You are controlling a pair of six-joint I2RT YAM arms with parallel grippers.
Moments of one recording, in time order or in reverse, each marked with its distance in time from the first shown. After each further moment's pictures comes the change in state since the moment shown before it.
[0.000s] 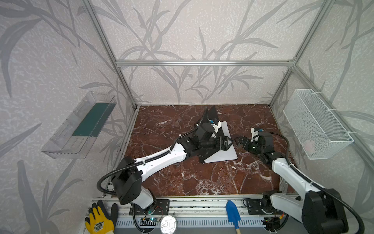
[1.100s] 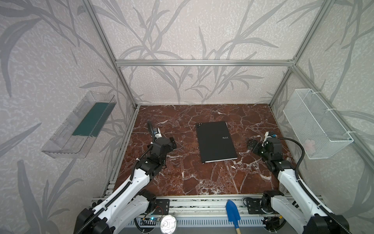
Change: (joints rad) left arm 0.492 -0.679 -0.640 -0.094 -0.798 0.214; right arm -0.072 -0.168 -0.104 -0.012 0.252 -0.117
